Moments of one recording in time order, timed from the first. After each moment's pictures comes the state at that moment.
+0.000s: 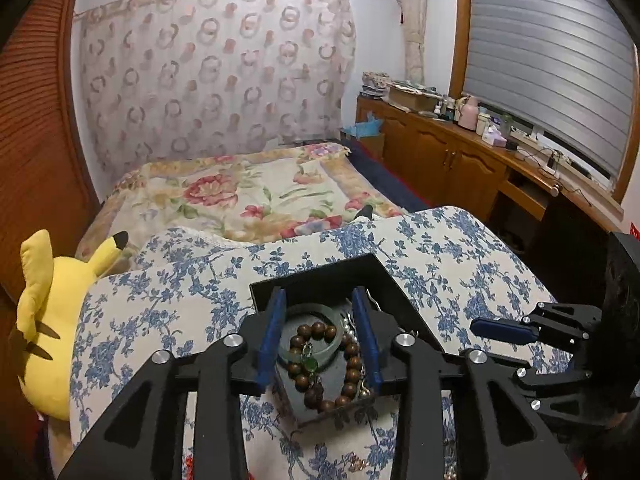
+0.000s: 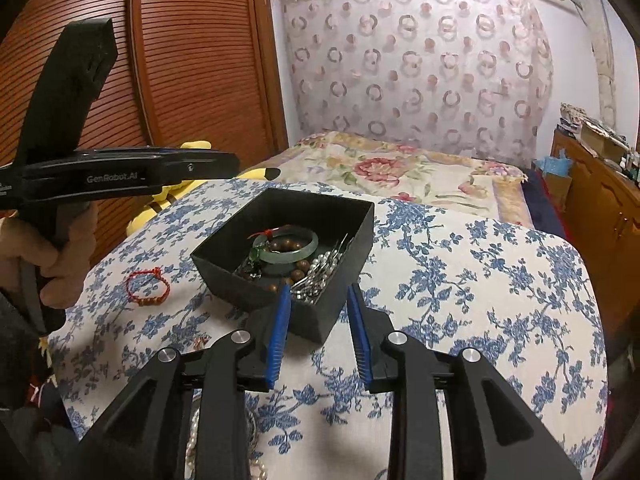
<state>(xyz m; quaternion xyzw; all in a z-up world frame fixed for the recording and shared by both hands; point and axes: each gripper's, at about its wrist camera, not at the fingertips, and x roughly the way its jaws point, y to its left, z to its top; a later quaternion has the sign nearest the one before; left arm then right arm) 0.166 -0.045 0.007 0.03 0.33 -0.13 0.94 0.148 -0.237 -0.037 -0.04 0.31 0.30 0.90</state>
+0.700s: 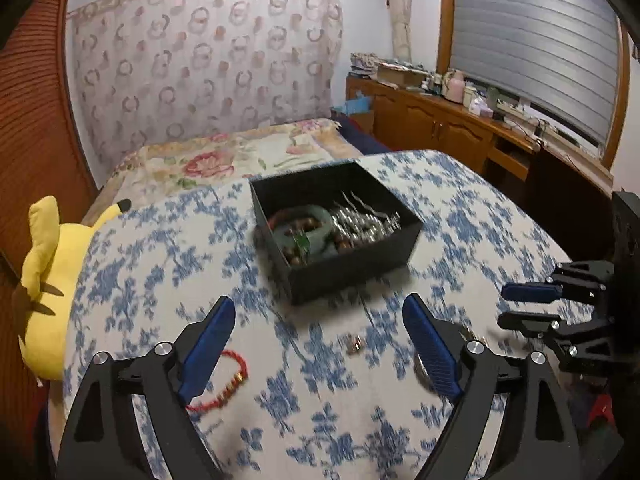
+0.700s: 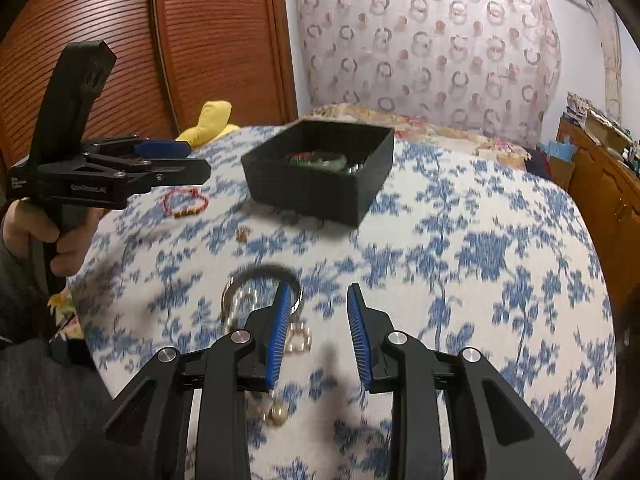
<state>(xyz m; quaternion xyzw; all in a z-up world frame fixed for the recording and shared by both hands) 0.081 -0.032 -0.038 0.05 0.35 -0.15 0.92 0.064 -0.255 -0.068 -0.07 0.35 0.31 0.88</state>
